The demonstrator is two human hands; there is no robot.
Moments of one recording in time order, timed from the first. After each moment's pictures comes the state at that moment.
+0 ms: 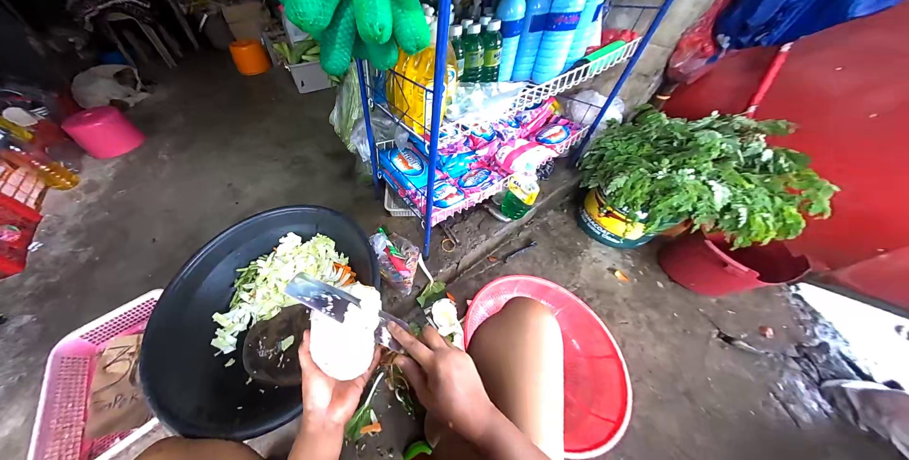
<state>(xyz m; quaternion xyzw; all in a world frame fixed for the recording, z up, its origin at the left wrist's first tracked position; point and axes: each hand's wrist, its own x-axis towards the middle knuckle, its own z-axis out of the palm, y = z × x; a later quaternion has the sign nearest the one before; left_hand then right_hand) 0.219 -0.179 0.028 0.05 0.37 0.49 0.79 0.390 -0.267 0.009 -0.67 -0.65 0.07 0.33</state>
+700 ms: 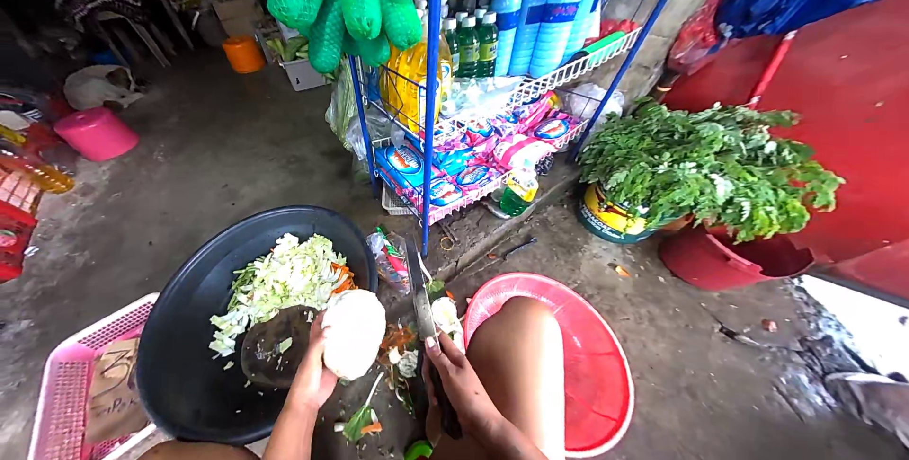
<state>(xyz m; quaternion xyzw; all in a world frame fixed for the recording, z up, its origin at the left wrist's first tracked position) 0.192 -0.135 -0.022 0.37 0.41 0.42 0.72 0.404 -0.270 -0.019 -0.54 -0.21 0.60 0.56</state>
